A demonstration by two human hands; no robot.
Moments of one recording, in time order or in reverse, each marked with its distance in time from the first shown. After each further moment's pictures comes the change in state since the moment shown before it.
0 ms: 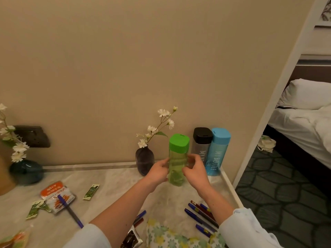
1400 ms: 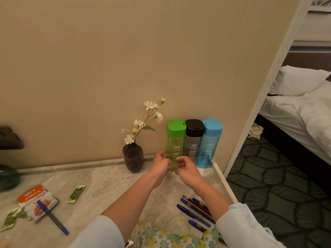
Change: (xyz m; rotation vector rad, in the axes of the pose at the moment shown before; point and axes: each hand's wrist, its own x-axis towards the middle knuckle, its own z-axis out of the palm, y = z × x) left_hand 0.066 -0.028 0.037 -0.321 0.084 -0.120; right_hand 0.009 0.021 -0.005 -0.047 -0.168 0.080
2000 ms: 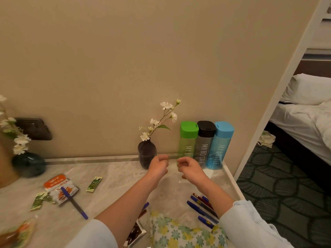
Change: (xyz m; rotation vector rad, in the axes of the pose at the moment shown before) left_hand -0.044 0.004 -0.046 0.102 0.135 0.082; right_hand -0.013 -0.021 0.020 -0.071 -0.058 0.031
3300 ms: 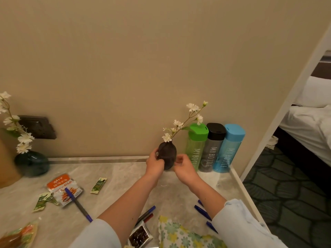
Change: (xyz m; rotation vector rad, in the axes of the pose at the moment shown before) left_hand 0.031 -0.002 -0.023 -0.045 0.107 0.076; right_hand 0.013 -0.023 0.041 0.105 0.020 -0.006
